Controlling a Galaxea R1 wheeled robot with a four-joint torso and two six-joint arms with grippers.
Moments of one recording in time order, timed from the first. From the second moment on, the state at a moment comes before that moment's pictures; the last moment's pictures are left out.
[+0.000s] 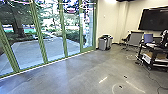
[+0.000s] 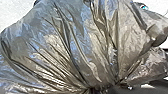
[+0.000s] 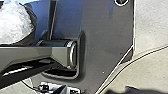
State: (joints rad) left arm 1.54 3.04 -2.72 -0.01 0.07 -0.02; right arm -1.52 2.95 -2.62 -0.17 -0.15 0.10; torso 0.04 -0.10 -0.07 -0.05
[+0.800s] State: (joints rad) left arm 1.54 3.04 -2.72 0.00 0.07 -0.02; right arm -1.52 2.95 -2.63 -0.17 -0.15 0.10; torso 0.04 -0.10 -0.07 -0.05
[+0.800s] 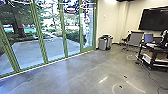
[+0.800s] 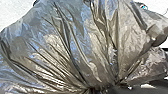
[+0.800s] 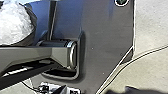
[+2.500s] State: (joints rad) left arm 1.54 3.04 -2.72 0.00 0.07 -0.02; right arm -1.52 2.95 -2.63 -0.18 -0.15 0.10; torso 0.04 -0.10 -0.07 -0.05
